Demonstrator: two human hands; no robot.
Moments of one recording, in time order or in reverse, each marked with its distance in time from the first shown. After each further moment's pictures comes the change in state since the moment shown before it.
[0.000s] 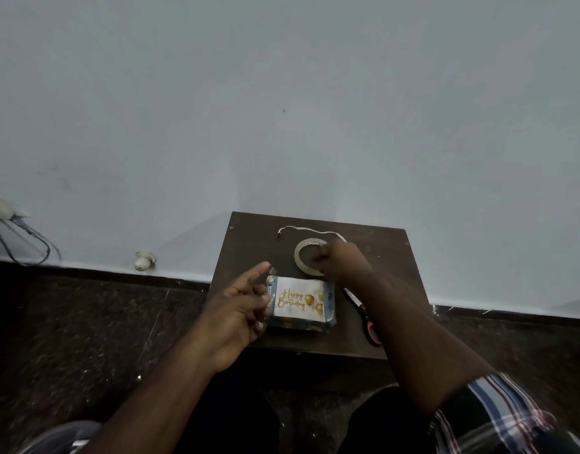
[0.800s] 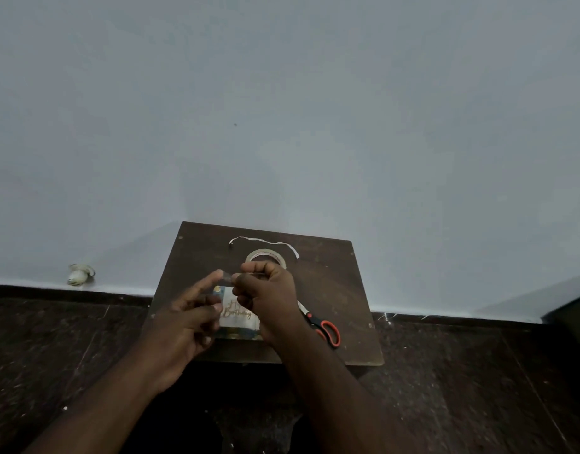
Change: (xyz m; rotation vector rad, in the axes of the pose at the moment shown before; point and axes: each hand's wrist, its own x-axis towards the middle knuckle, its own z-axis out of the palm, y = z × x) left_hand -0.004 -0.006 0.011 0.097 0.041 0.101; right_hand -0.082 -0.072 0.015 1.389 0.111 0.222
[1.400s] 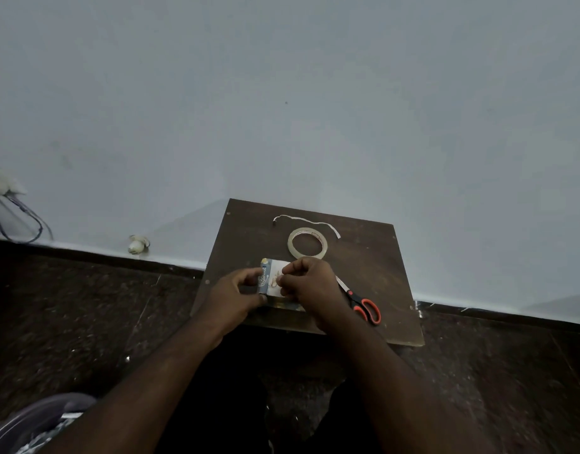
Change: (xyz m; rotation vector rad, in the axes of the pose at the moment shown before) left_hand 0.010 -0.021 -0.023 0.614 0.105 0.123; right_hand -0.001 0.025 -0.011 -0.491 -0.009 -0.030
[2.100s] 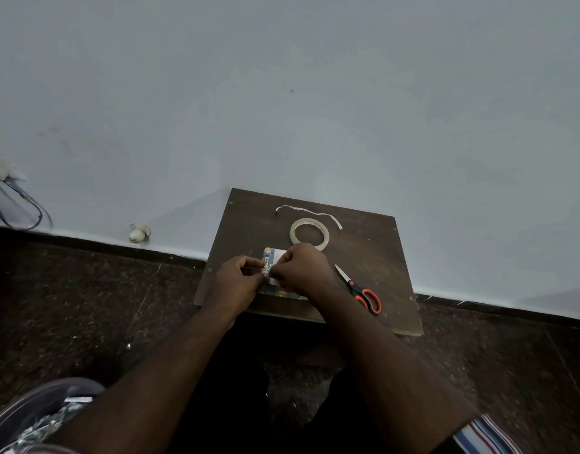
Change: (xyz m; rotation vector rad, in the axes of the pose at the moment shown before) left_hand 0.009 -0.005 0.010 0.051 0.167 -0.074; right_hand 0.010 -0.017 0.014 -0.617 -0.059 -0.051
